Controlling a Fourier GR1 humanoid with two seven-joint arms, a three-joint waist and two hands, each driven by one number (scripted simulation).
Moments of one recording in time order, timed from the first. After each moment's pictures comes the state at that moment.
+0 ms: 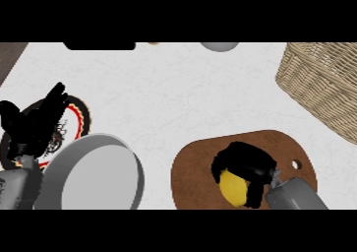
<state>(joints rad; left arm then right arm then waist) -0.21 0.28 0.15 -1.40 0.07 -0.05 0.23 -0.21 -0.24 0.41 -1.39 1.01 0.39 -0.50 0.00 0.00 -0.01</state>
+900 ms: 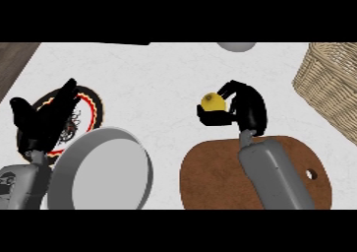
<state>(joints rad) -0.24 0.26 0.11 -1.39 0.06 -0.07 0.22 -0.49 0.00 0.16 -1.26 0.78 -0.25 0.58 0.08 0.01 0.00</state>
